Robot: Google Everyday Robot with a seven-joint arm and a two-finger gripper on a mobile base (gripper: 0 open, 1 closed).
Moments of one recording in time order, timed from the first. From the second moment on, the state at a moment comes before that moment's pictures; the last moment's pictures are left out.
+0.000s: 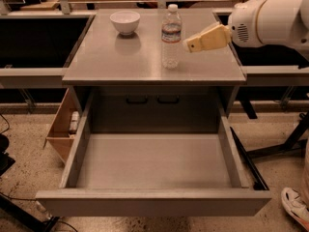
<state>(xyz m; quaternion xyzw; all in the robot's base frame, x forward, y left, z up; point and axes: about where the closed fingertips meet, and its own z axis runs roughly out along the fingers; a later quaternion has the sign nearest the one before) 0.634 -0.143 1.013 -0.32 0.76 0.09 0.55</state>
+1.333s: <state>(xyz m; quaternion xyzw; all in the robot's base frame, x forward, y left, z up) 0.735 -0.068 0.914 -0.25 0.73 0.20 0.61</state>
